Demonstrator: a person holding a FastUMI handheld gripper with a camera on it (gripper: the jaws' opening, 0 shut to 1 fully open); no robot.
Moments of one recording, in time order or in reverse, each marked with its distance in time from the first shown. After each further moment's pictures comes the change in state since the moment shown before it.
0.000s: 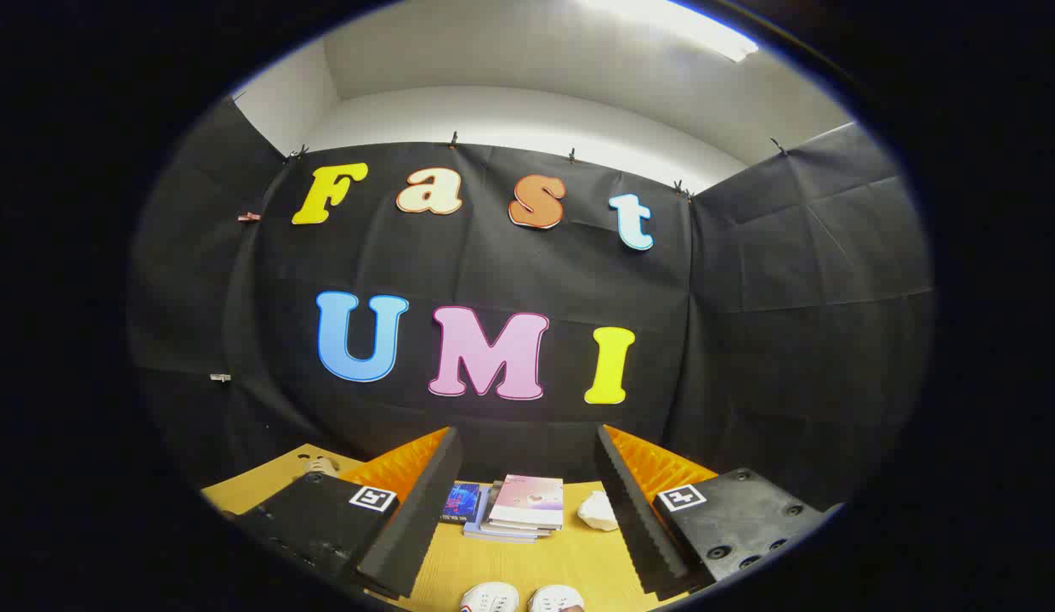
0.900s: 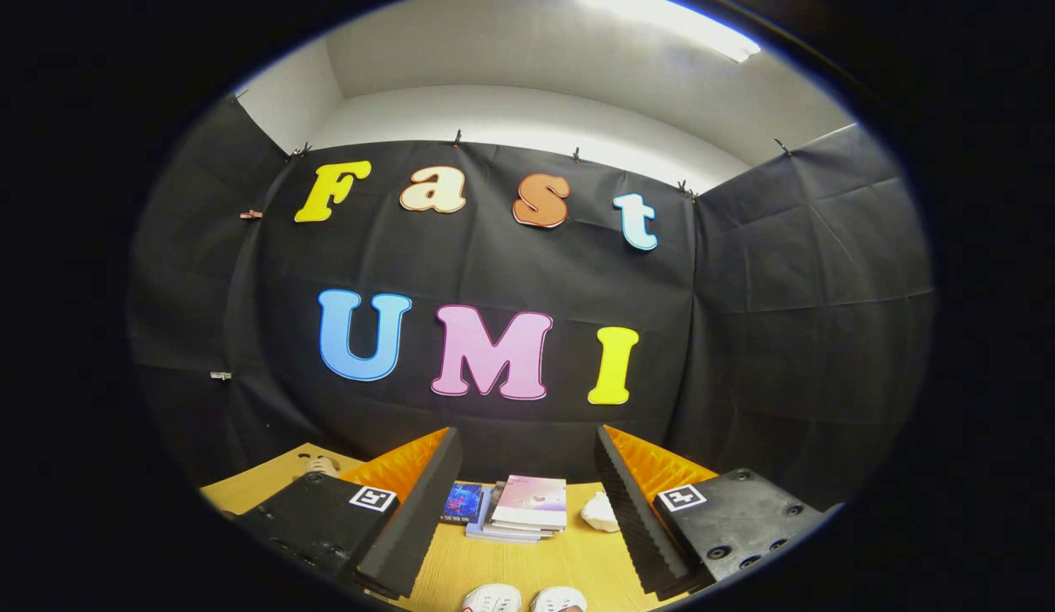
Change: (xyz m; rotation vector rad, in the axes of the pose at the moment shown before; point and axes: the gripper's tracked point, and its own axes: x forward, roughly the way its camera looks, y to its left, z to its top) arm 0.006 0.006 -0.007 -0.003 0.007 0.011
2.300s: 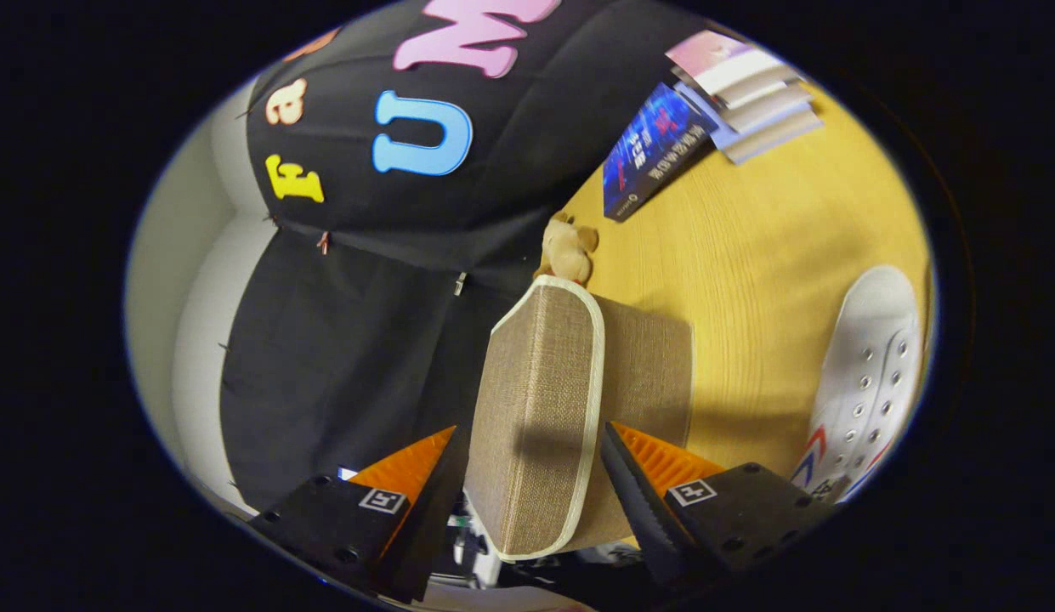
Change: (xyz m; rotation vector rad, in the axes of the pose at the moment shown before) arm -0.065 0.219 -0.296 1.173 1.116 0.877
